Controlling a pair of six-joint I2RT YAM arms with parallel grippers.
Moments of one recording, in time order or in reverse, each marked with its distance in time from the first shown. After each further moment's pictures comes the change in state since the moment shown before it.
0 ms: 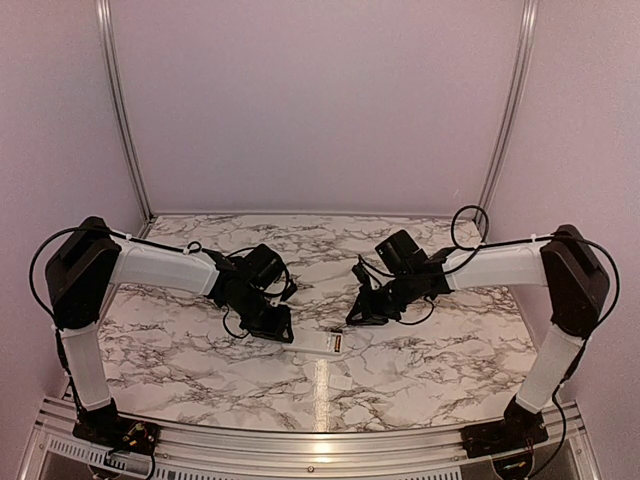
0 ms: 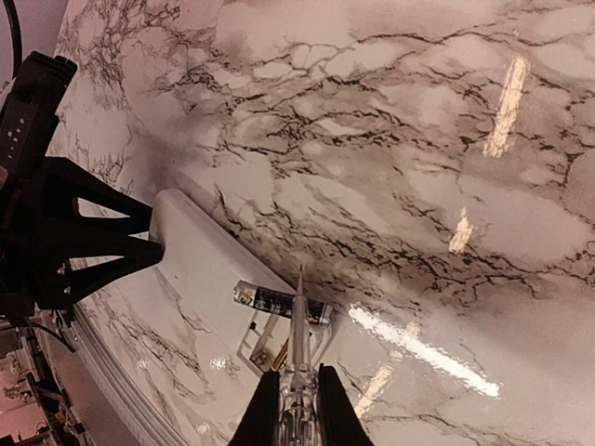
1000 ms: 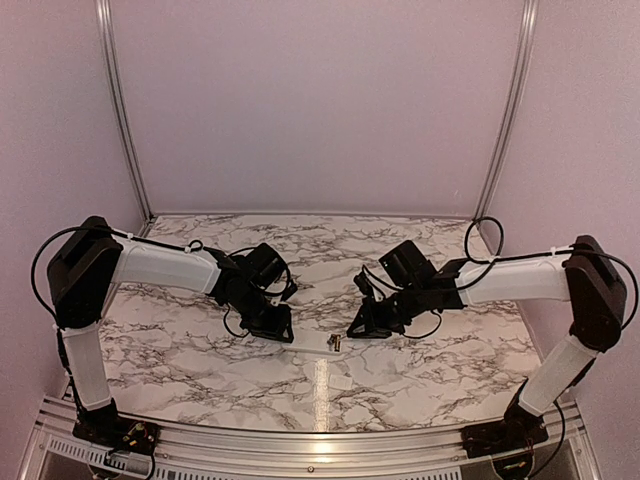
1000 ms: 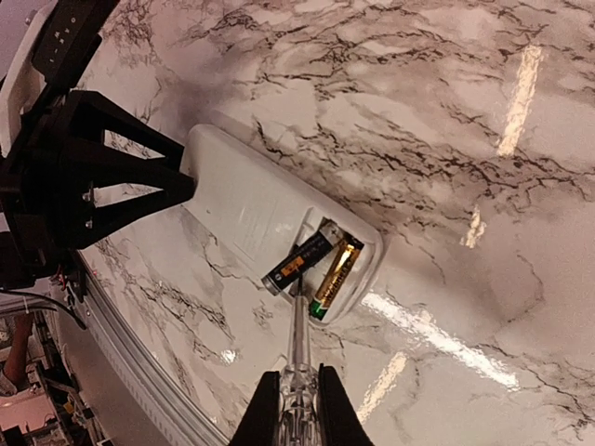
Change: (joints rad) left arm 0.001 0.011 0.022 -0.026 0.002 -0.006; right arm 0.068 -0.126 -0.122 0.032 0.005 0.076
